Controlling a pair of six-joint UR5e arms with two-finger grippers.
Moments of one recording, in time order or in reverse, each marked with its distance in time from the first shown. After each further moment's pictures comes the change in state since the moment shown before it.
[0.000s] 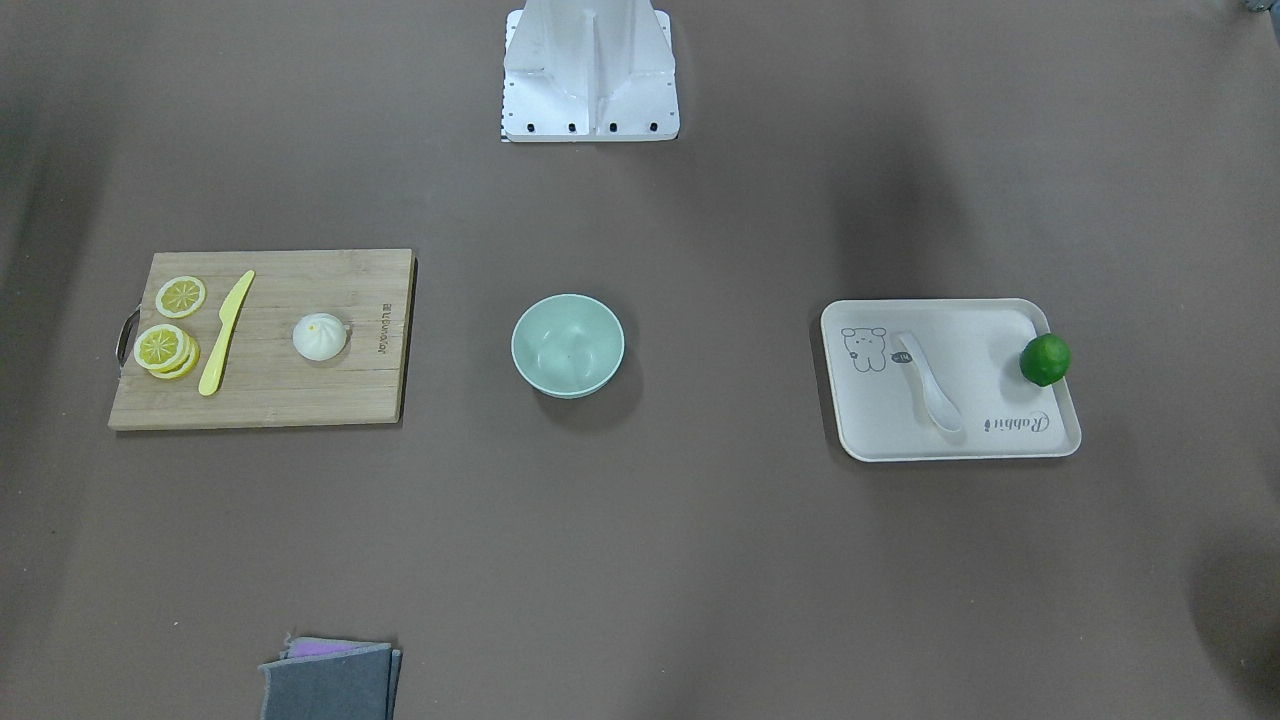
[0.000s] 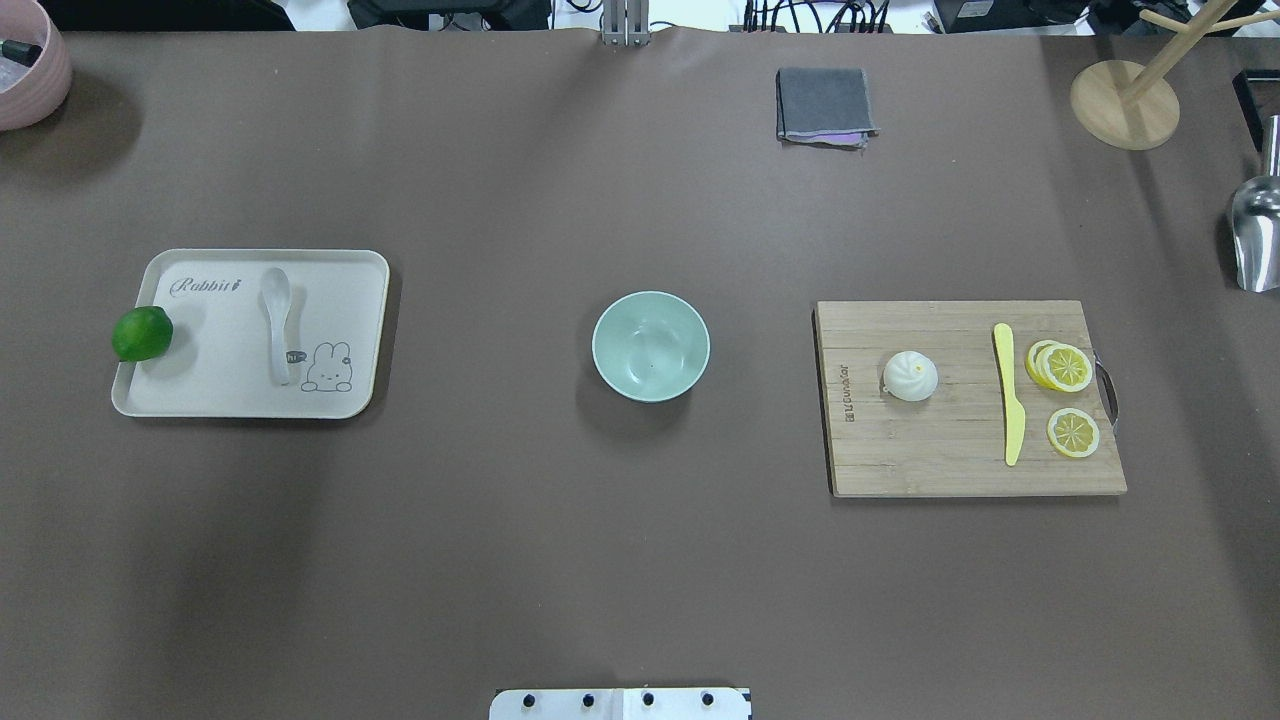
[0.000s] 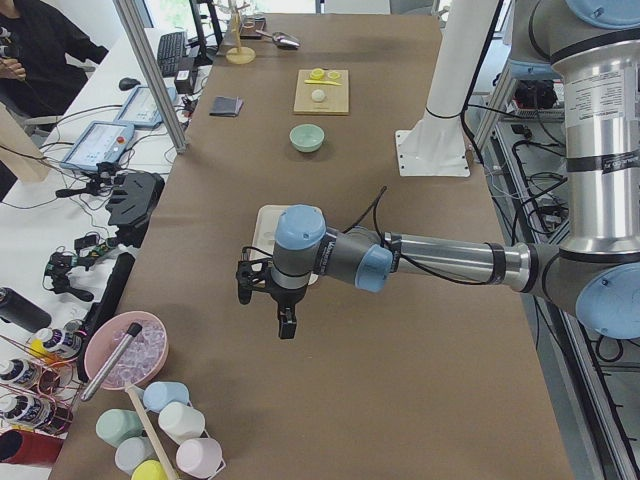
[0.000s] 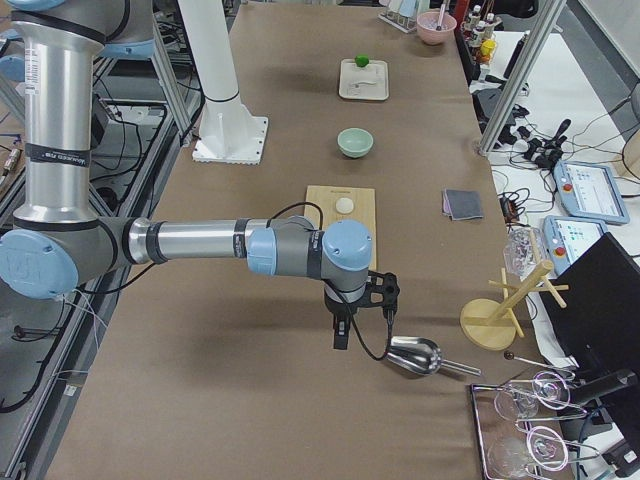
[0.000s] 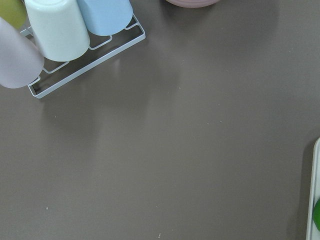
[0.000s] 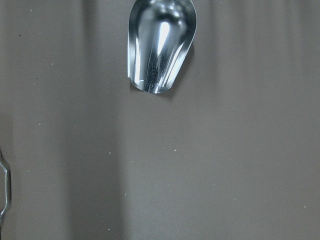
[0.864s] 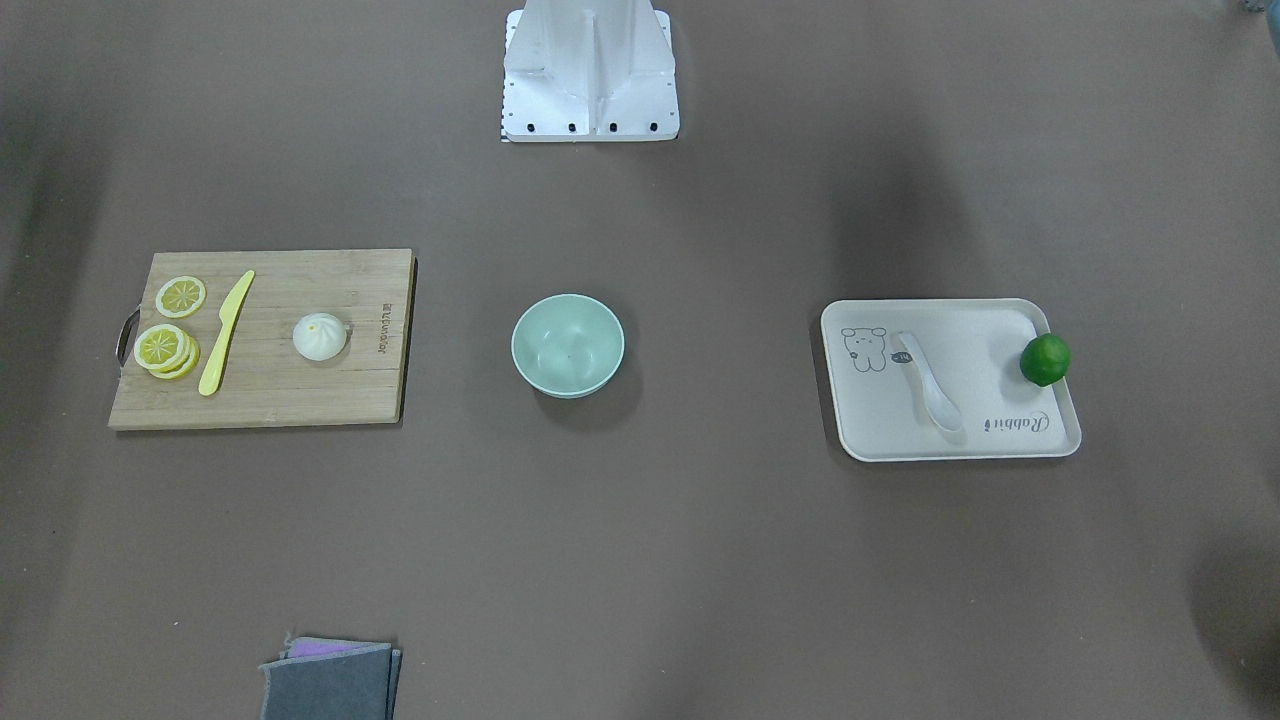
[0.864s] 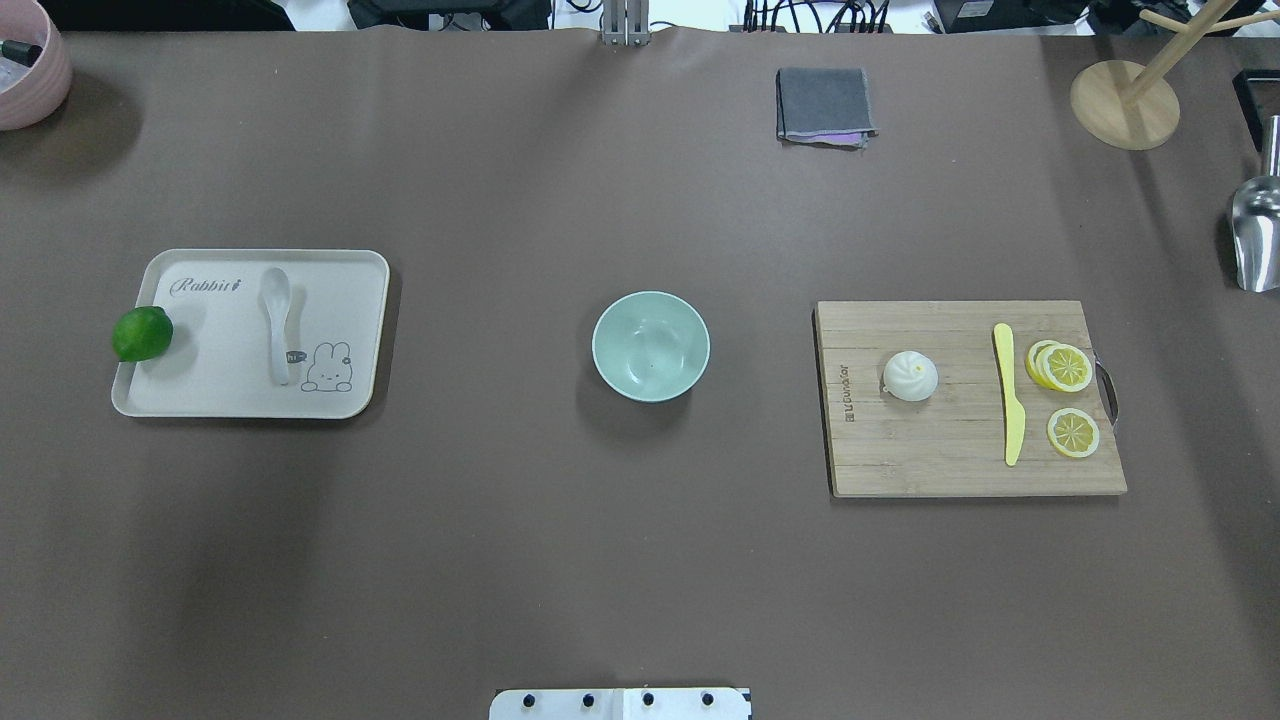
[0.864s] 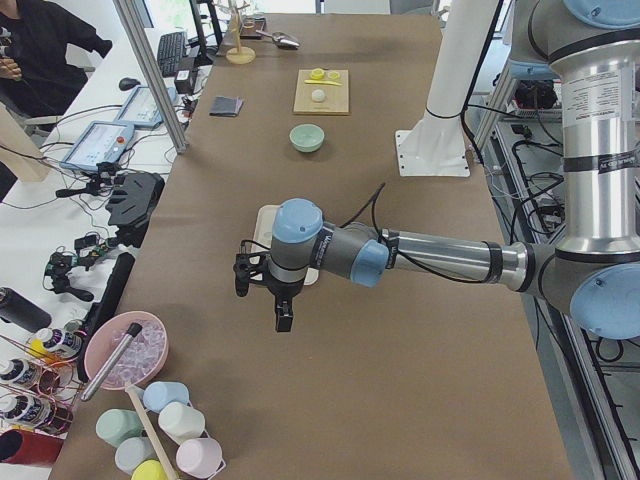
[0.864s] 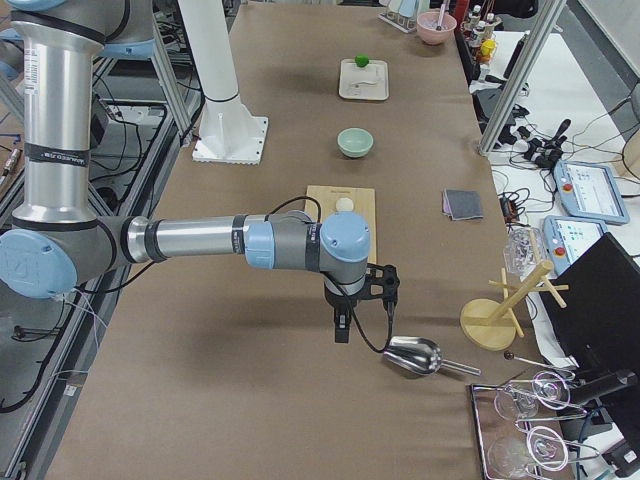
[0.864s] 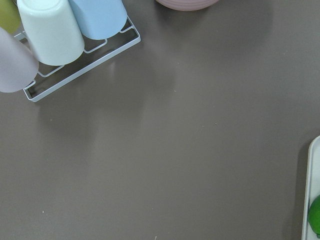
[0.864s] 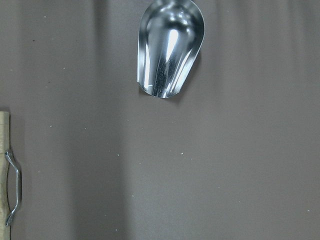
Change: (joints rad) left arm 0.023 -0.013 -0.018 0.001 -0.003 -0.002; right arm 0.000 -0.007 0.032 -0.001 0.005 0.006
